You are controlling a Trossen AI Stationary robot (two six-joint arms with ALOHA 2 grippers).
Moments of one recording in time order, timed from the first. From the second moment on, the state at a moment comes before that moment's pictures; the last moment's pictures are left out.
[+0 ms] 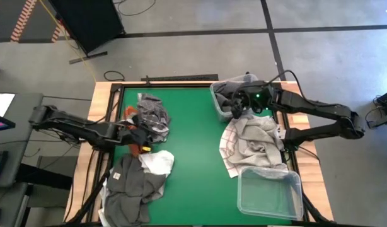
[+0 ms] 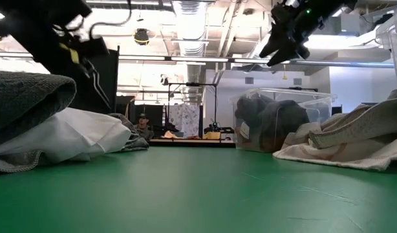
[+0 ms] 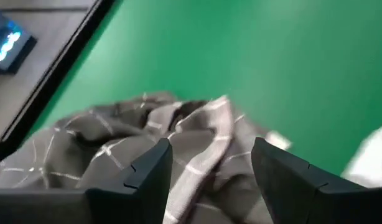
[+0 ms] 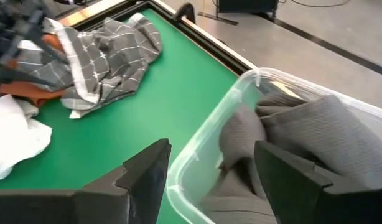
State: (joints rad) left arm -0.11 1.00 0.47 -0.31 -0.60 -0.17; right arm -0.35 1.07 0.95 -0.47 0.17 0.26
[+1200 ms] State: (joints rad) left arm 0.08 1.26 0.68 -0.16 -0.22 0.10; right arm -0.23 1.13 0.95 -0.39 0.19 0.26
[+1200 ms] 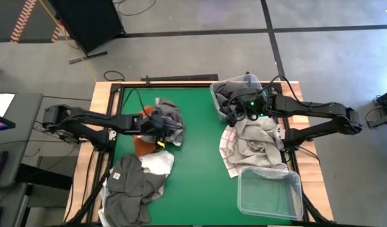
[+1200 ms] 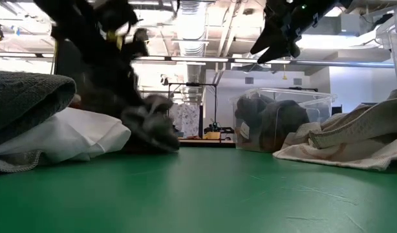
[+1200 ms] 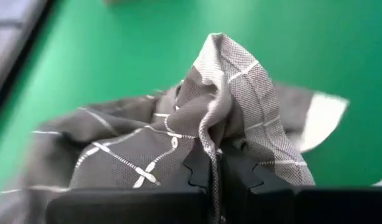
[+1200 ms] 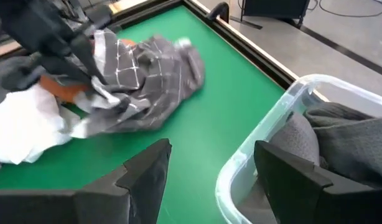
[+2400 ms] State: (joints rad) left arm 0.05 0.97 0.82 0.08 -0.15 0.27; right arm -0.18 1.14 0.95 -0.50 0.21 0.22
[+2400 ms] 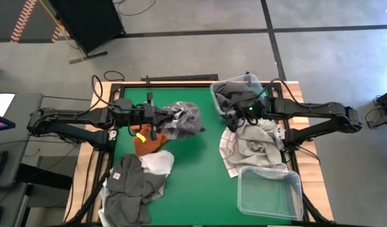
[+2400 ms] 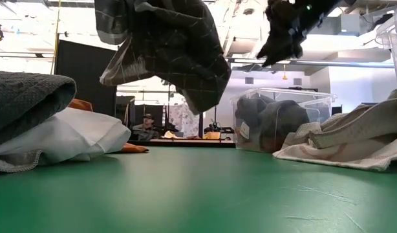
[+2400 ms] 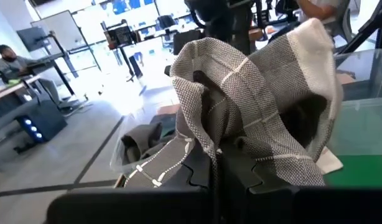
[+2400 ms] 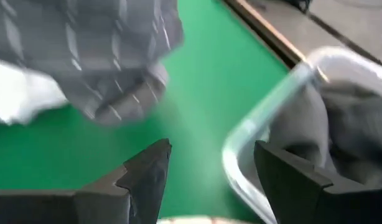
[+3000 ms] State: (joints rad) left arm 0.11 0.97 0.82 0.27 -0.18 0.29; right arm -0.20 1.15 0.95 -0.76 0.37 -0.24
